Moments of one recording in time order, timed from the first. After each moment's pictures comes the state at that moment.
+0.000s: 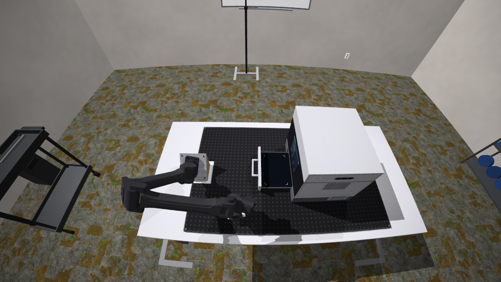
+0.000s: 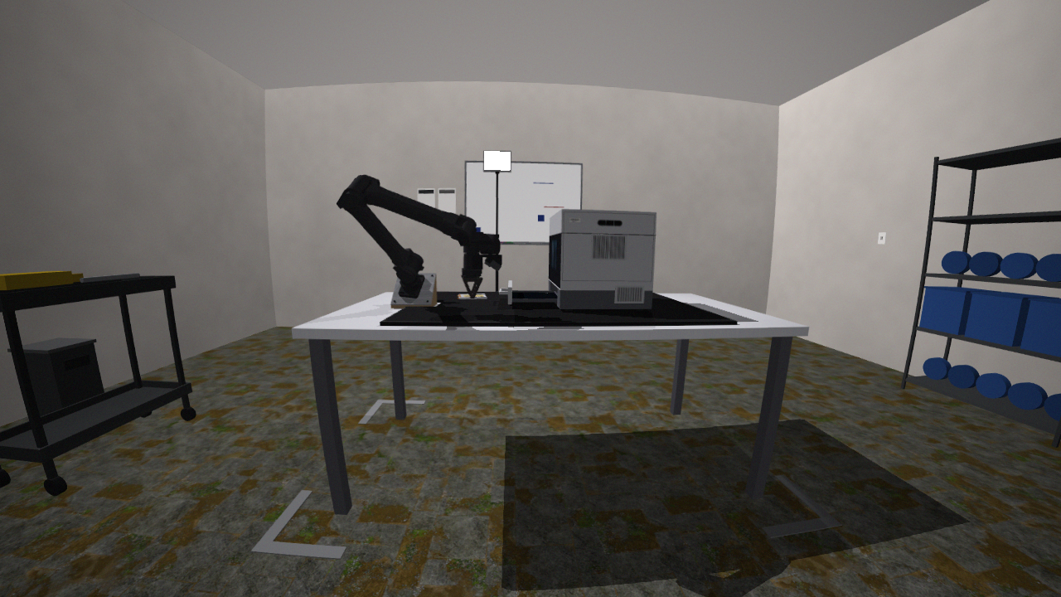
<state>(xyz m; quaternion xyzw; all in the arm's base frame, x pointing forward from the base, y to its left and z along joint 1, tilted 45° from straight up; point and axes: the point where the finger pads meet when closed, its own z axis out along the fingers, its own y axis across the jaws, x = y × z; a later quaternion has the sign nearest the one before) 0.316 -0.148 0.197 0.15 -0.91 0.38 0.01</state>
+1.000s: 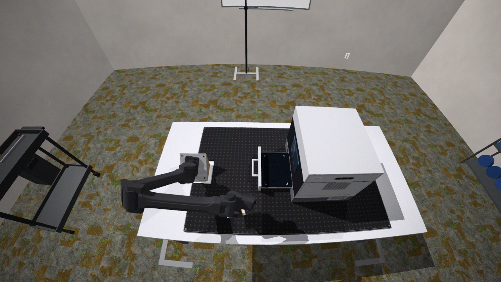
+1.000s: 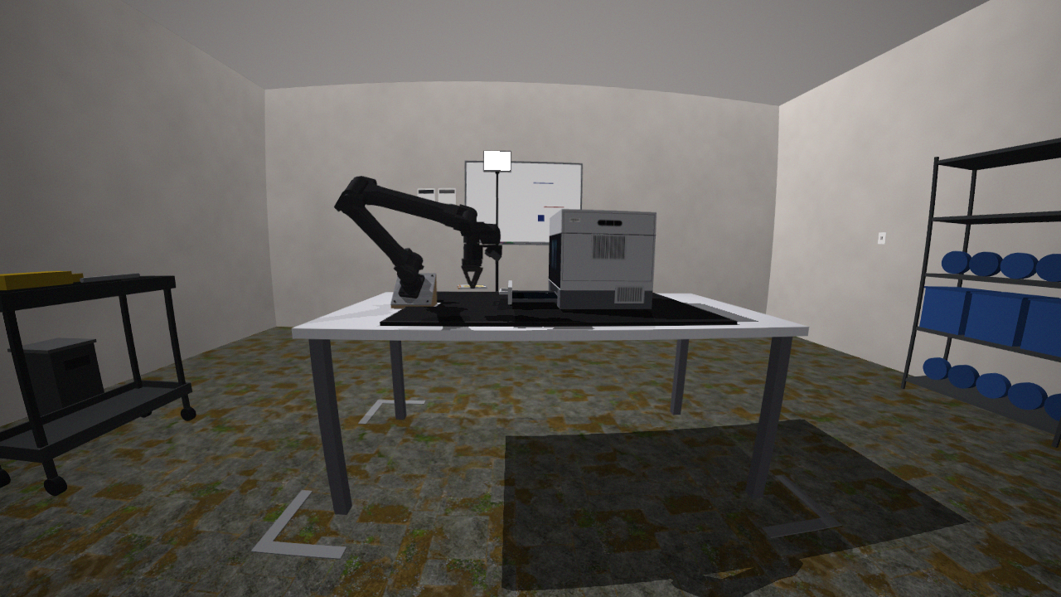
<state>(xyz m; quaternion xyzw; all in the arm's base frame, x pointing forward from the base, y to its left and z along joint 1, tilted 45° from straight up) 0.313 -0.124 0.222 0.15 -0.91 0.38 0.01</state>
